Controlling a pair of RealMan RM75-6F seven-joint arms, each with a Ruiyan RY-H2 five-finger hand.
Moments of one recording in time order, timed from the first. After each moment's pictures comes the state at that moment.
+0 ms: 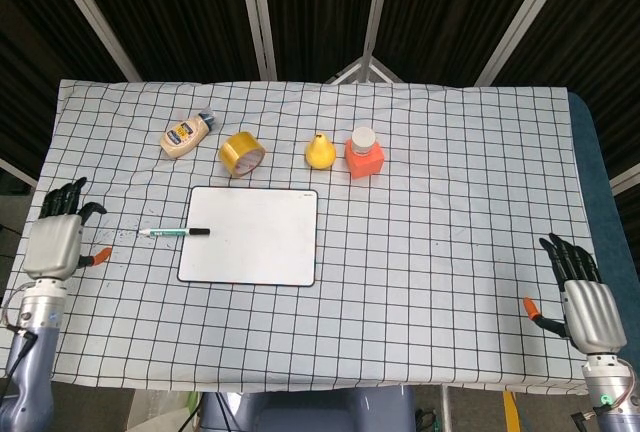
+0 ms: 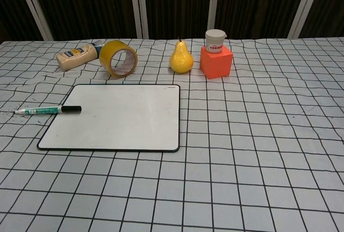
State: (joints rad) left arm -0.34 -1.32 -0.25 -1.59 1.13 1.22 0.38; right arm 0.09 -1.12 0.06 -1.67 -1.47 1.42 0.11
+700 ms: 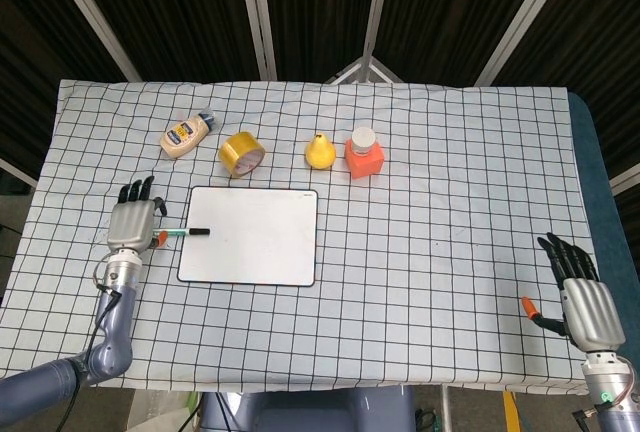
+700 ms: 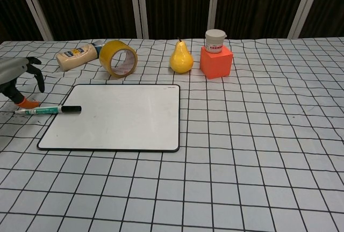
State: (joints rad) left arm -0.57 -1.64 -0.29 -1.29 0.86 1.06 0.60; right arm 0.10 -1.10 0.06 -1.67 -1.46 1.39 0.14
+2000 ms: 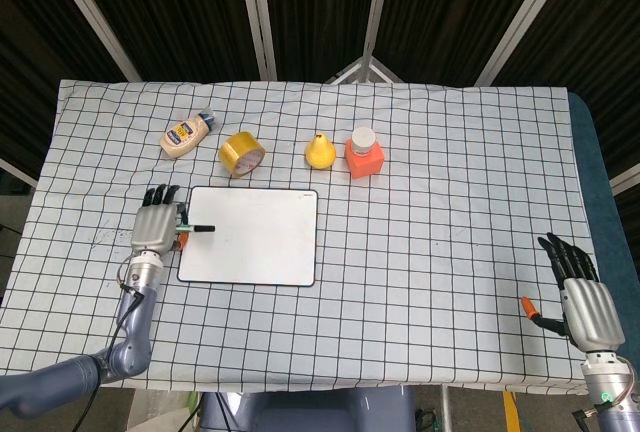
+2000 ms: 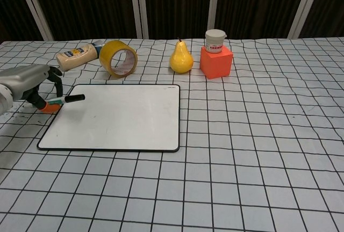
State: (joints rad) left arm -0.61 -1.70 -0.27 -1.26 0.90 1.08 0.50; right arm 0.10 -1.10 0.07 -1.68 -1.46 1.39 0.15
